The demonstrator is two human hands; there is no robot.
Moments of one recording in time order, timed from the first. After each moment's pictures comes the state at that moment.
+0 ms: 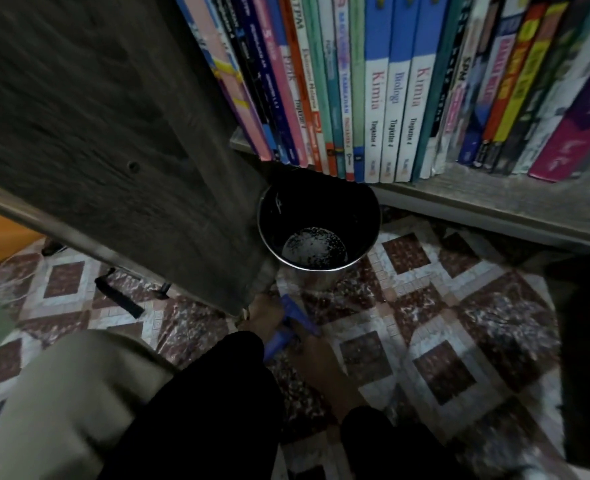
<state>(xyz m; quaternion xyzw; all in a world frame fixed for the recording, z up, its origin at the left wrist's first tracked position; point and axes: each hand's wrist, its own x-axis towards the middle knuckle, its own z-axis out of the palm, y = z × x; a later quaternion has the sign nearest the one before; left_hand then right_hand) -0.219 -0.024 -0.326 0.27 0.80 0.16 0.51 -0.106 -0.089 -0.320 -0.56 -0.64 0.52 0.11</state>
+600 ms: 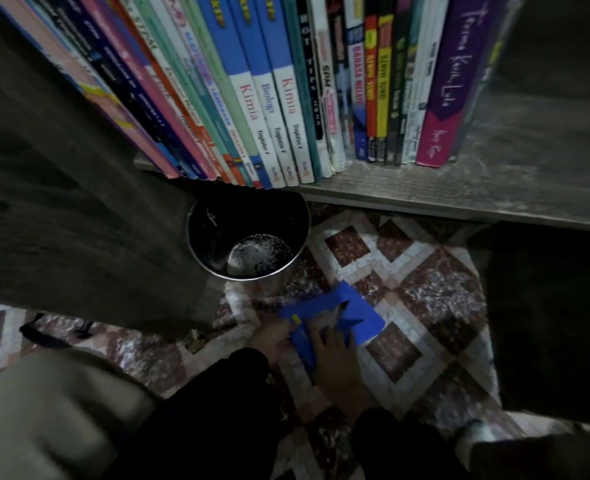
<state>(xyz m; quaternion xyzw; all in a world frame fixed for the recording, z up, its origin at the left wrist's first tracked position) -0.119 -0.044 -0.309 0.19 0.66 0.19 0.70 -0.003 -0.103 -0.351 -0.66 -0.73 0.20 -0.04</state>
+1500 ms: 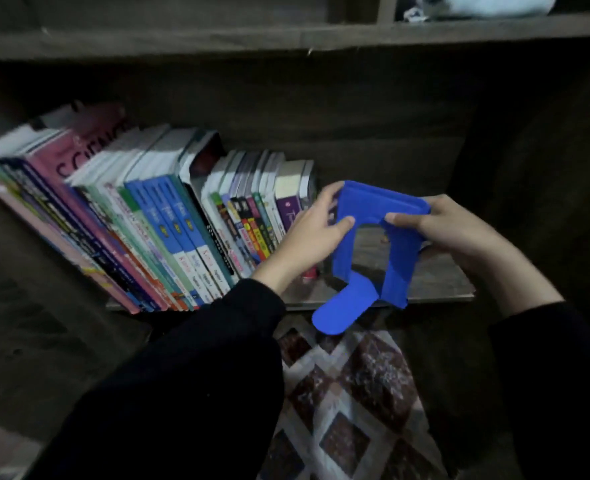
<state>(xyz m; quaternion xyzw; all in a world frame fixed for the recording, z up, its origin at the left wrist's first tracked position) 0.045 0.028 0.047 0.76 0.36 0.31 0.44 0.225 -0.038 0.073 -0.69 -0.50 0.35 0.39</state>
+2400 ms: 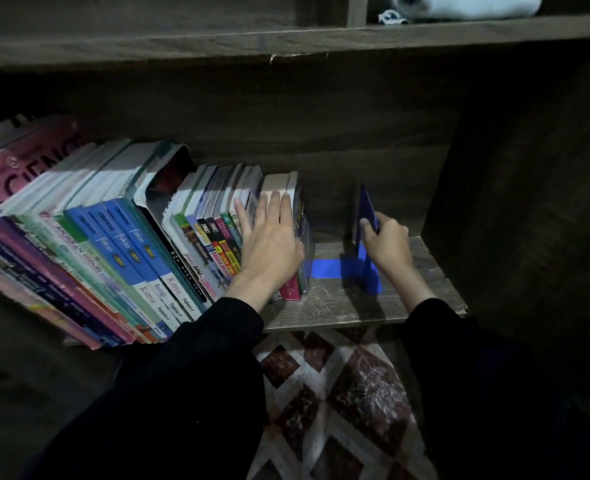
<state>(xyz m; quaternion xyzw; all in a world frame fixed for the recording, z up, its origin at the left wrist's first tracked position) 0.055 0.069 0.030 0.83 0.53 0.16 -0.05 0.228 0.052 -0.002 -0.79 -0.43 0.14 0.41</state>
